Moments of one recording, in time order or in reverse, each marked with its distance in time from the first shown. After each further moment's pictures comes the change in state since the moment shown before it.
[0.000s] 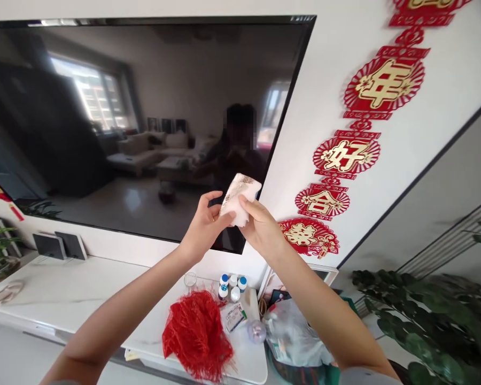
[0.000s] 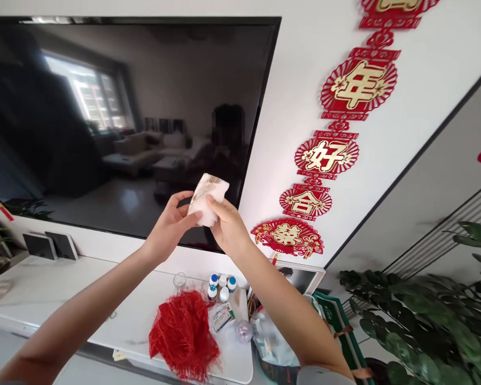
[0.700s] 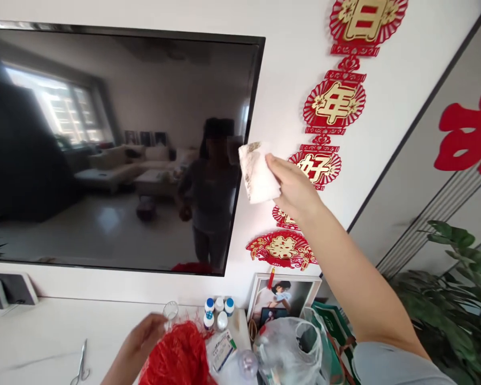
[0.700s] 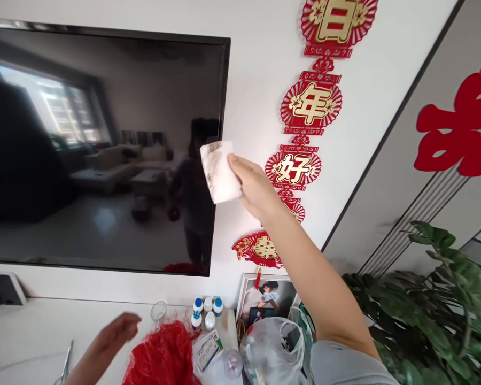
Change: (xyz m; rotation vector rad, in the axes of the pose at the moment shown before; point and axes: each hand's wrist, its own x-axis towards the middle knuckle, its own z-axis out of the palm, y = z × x) left_hand -0.123 -0.102 -0.098 0.598 0.181 -0.390; right_hand 0.057 -0.131 -0.051 -0.423 0.040 -0.352
